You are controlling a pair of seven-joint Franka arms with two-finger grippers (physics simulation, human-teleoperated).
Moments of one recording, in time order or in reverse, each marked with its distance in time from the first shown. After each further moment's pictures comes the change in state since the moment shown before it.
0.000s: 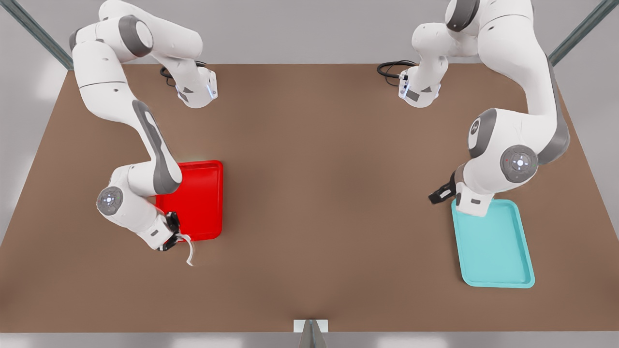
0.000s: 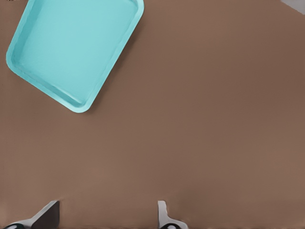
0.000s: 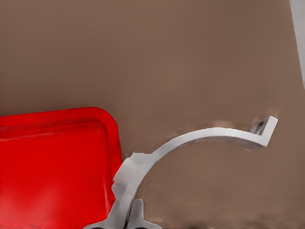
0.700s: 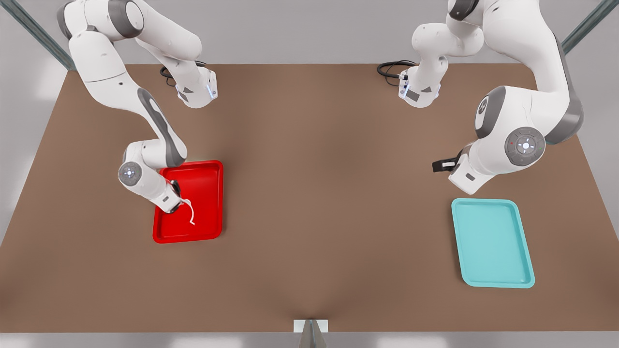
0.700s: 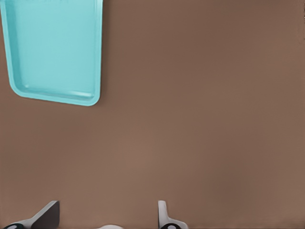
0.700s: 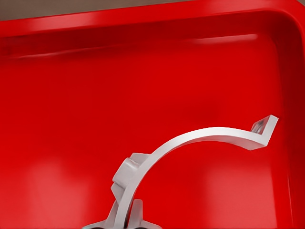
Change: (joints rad) left arm 0.023 -0.058 -0.025 -0.008 0.027 -0.151 0.418; right arm -0.101 -0.162 0.014 -0.565 -0.069 0.268 -0.043
